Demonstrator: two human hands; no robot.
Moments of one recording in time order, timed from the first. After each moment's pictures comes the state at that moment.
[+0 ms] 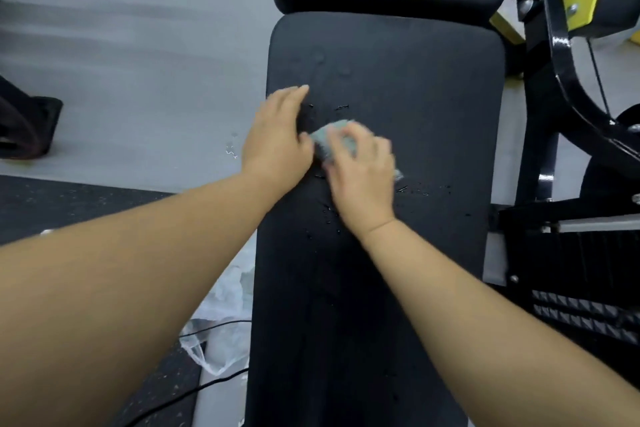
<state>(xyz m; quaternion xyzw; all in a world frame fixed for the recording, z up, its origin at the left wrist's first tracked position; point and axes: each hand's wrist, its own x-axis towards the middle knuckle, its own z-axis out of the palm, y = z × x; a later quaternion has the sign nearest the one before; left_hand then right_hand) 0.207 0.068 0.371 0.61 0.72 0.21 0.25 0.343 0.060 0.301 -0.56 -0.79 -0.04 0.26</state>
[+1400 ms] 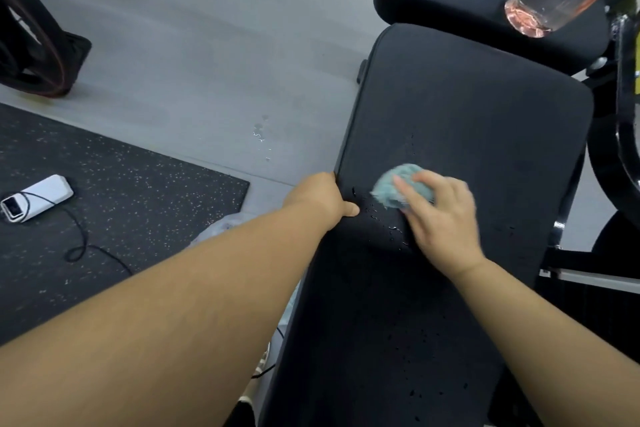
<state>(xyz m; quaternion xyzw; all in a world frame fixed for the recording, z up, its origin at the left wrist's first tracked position) 0.163 0.033 0.338 0.41 0.72 0.03 0.56 0.372 0.054 0.306 -0.39 -0.90 -0.06 0.17</state>
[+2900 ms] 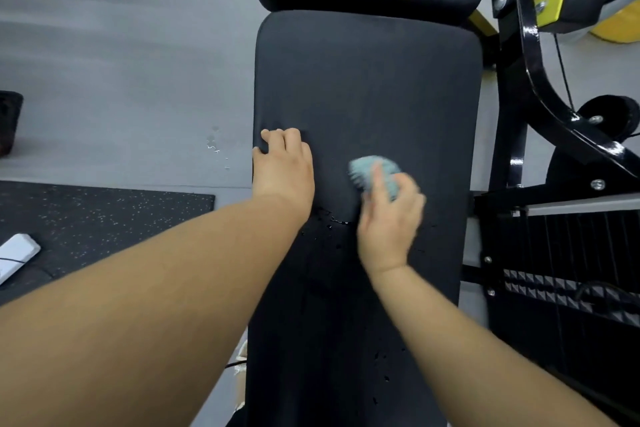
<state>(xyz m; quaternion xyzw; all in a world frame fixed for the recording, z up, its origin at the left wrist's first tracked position) 0.235 0.049 0.362 0.72 0.64 -0.28 0.04 0.383 0.001 0.290 -0.69 -0.68 -0.03 0.26</state>
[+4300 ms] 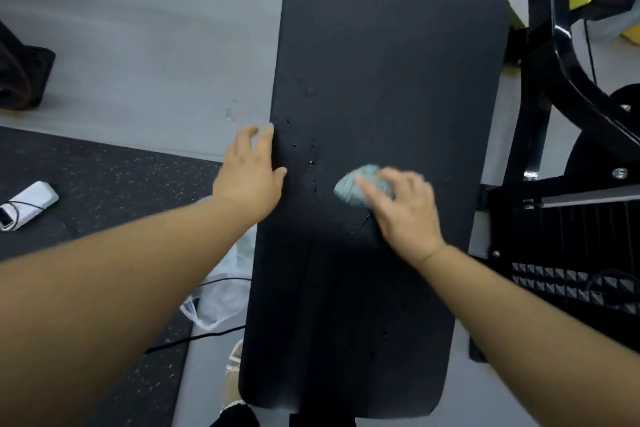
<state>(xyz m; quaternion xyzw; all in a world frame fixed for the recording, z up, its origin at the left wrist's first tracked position) 0.190 -0.042 0.355 0.58 0.76 0.00 0.28 0.434 -0.035 0.282 -0.43 -0.88 -0.07 0.17</state>
